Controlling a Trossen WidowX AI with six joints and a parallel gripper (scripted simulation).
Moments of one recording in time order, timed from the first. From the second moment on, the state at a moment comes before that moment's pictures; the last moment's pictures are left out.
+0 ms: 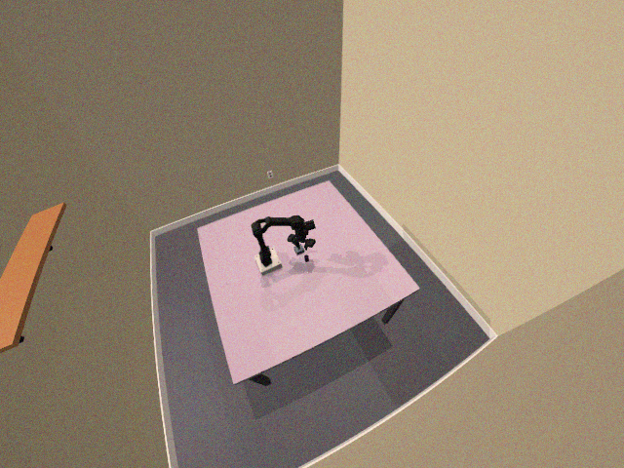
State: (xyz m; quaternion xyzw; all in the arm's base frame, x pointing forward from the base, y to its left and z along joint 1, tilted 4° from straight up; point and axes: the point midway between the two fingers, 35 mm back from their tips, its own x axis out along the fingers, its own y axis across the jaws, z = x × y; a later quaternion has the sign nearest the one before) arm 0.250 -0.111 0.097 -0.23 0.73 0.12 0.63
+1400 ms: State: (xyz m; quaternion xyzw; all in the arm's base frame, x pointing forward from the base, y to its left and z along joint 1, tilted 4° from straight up) arm 0.255 -0.137 0.019 -0.28 0.67 0.28 0.63
